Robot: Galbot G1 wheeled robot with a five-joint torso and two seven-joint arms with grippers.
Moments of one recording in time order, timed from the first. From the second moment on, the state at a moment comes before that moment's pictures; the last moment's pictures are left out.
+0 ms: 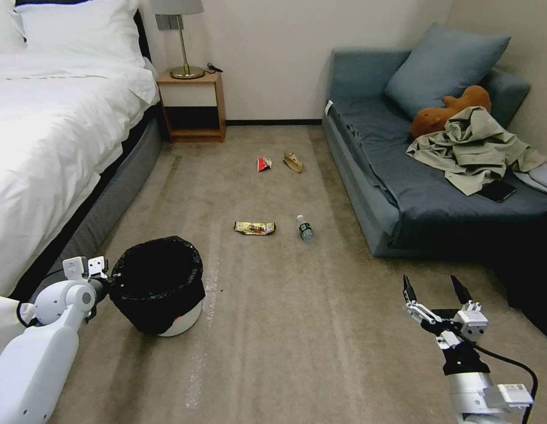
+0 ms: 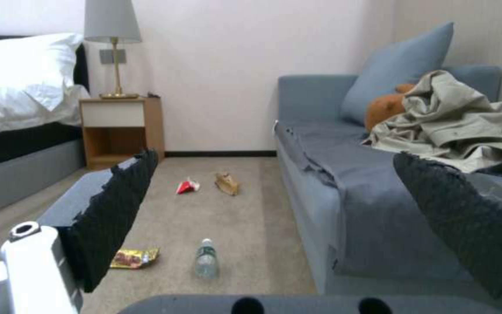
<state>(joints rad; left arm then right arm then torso) 1.01 -0.96 -0.59 -1.45 -0.84 0.70 -0.19 -1.71 1.47 0.82 2.06 0.31 0.29 -0.25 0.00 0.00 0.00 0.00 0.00</state>
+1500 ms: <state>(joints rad) 1.32 -1.22 -0.81 -1.92 -0.75 0.60 -0.05 -1.70 1.44 0.81 2.09 0.31 0.28 -0.23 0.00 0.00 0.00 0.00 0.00</state>
